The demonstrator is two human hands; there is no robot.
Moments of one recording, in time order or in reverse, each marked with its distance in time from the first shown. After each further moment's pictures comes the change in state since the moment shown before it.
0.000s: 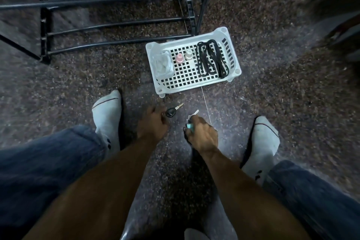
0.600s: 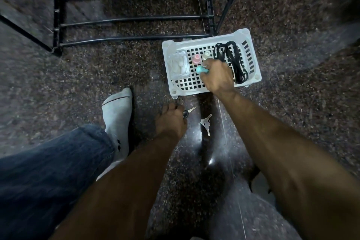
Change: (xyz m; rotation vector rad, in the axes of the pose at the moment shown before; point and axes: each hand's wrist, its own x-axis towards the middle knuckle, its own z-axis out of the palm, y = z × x) left_hand 0.017 0.020 0.005 0.176 -0.055 0.065; right_hand 0.125 -0.062 -0.102 0.125 0.131 -0.062
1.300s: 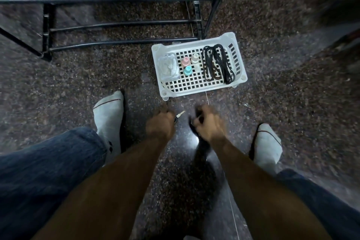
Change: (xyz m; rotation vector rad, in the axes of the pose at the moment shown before) left_hand -0.006 0.000 -0.009 0.068 -0.071 0.030; right_hand -0.100 0.066 0.051 -0.129 -0.097 0.081
